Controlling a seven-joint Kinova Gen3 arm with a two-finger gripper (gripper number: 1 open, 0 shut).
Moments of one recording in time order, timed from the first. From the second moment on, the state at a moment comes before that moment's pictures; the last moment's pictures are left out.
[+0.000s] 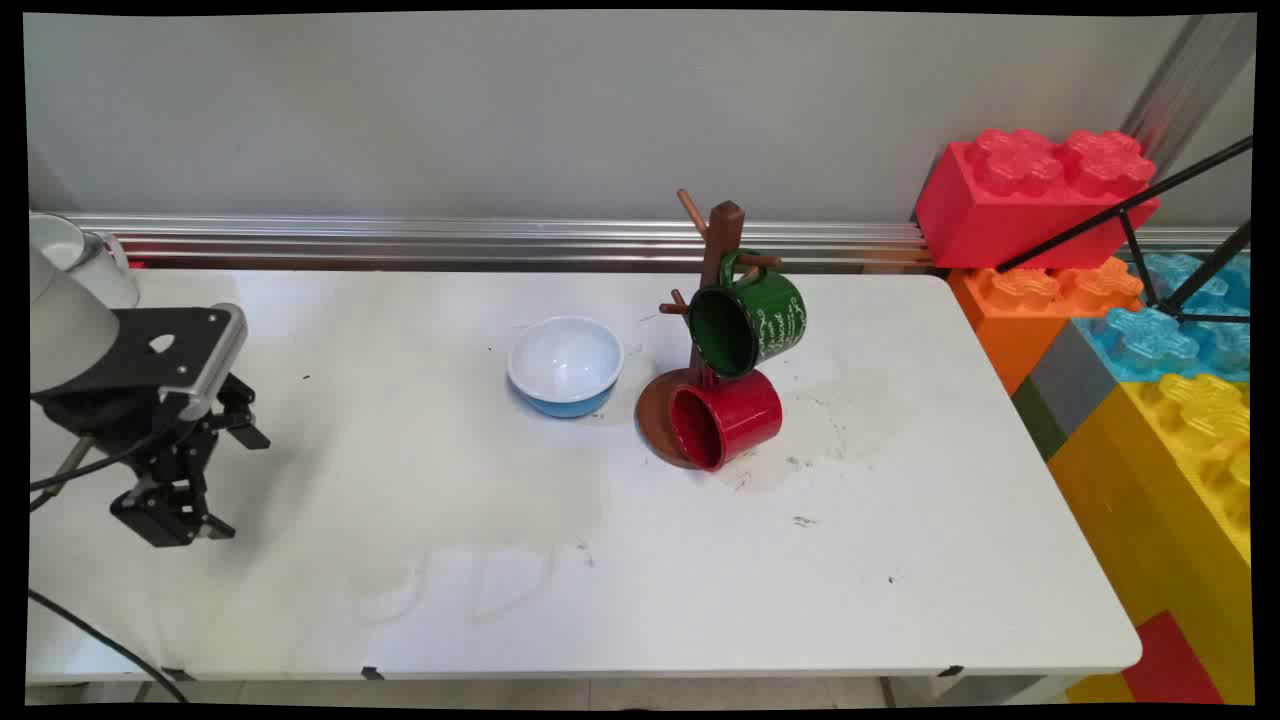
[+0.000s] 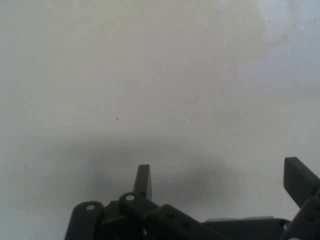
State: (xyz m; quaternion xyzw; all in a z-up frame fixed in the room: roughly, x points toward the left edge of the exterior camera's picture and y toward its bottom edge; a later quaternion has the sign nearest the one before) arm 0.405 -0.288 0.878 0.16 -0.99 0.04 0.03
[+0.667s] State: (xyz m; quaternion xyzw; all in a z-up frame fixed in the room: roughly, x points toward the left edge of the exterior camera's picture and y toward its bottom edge) arm 0.388 -0.305 0.874 0.15 -0.97 0.08 0.15
